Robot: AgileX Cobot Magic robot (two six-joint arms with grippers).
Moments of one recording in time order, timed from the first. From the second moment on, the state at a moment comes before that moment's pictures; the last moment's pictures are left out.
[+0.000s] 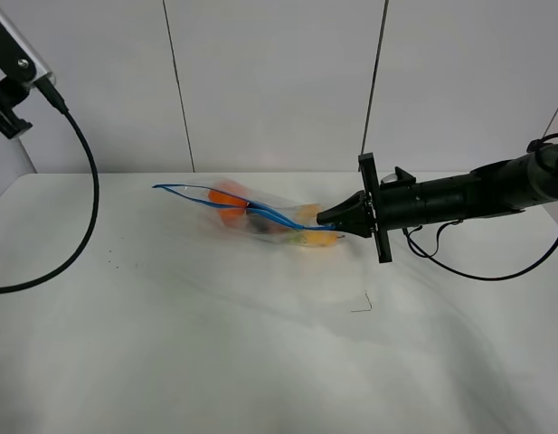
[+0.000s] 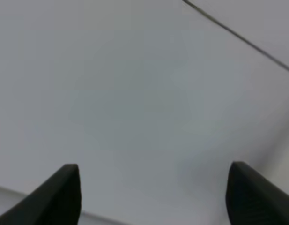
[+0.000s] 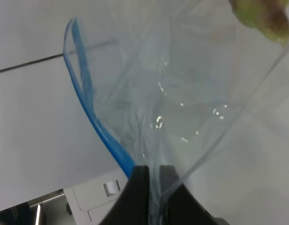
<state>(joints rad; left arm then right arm) -0.01 1.26 -0.94 -0.01 -0.23 1.12 0.06 2.10 -1.15 1.50 1.20 -0.66</state>
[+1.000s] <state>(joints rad) -0.64 1.56 -0.71 0.42 -0.68 0.80 0.06 2.10 -1.15 1.50 1.20 -0.66</state>
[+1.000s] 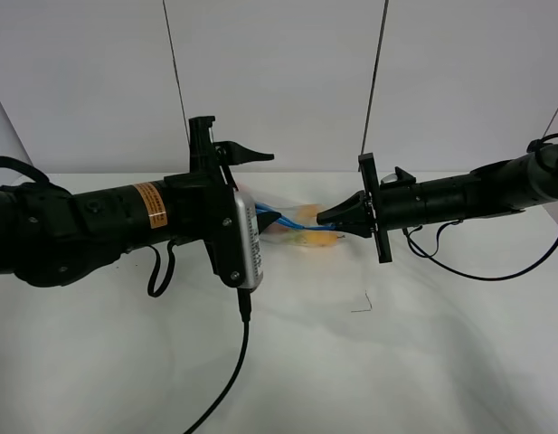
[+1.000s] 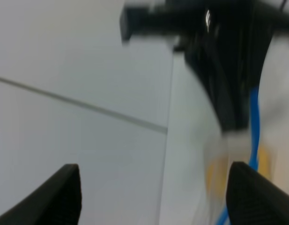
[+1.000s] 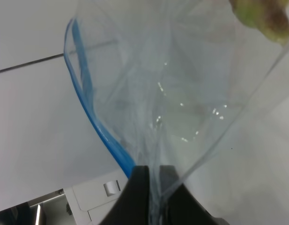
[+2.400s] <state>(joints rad) -0.64 2.01 -0.85 0.42 -1.02 0.94 0.06 2.10 -1.15 1.50 1.20 -0.66</state>
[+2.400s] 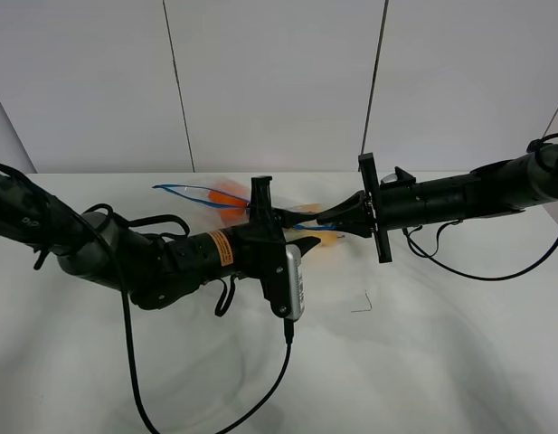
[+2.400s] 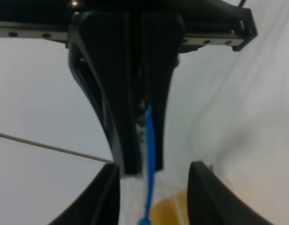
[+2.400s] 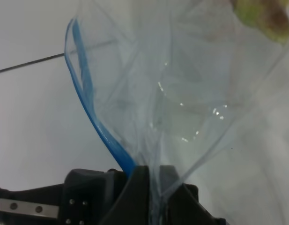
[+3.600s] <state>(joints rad) -0.64 1.98 -0.81 0.37 -1.02 0.94 0.06 2.10 -1.15 1.50 1.20 -0.66</state>
